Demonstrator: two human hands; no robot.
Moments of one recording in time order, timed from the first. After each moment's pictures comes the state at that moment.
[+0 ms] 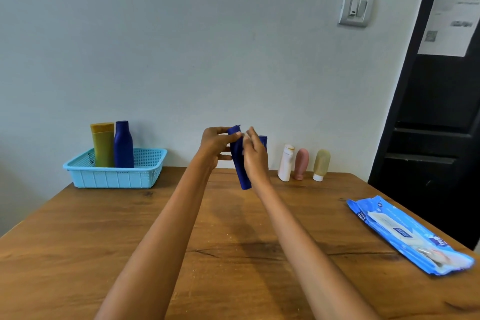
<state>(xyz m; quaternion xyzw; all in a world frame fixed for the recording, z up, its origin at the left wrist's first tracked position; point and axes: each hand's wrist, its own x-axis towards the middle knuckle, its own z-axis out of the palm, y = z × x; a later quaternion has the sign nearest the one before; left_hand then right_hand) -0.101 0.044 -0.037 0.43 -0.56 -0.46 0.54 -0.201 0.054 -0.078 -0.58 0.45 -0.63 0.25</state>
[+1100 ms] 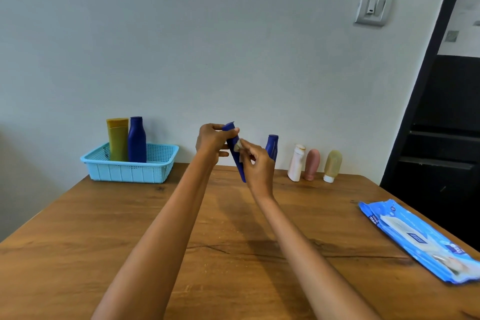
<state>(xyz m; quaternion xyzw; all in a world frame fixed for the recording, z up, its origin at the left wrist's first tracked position) -0.077 0.025 -0.046 0.47 -0.50 -0.42 0.59 -0.187 0.051 -0.112 -0.63 0.43 -0.64 0.06</state>
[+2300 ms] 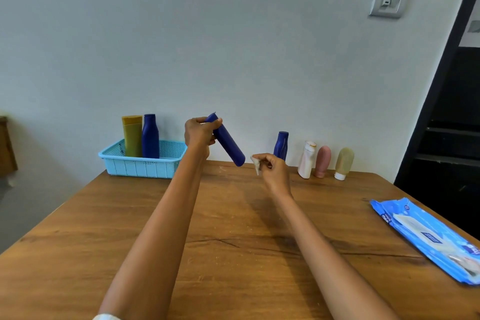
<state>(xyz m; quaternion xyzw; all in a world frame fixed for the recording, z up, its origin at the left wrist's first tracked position) -0.039 0.021 -0.046 0.48 -0.42 -0.37 0.67 -0.214 0.036 -0.131 -0.61 0.50 -0.58 0.21</state>
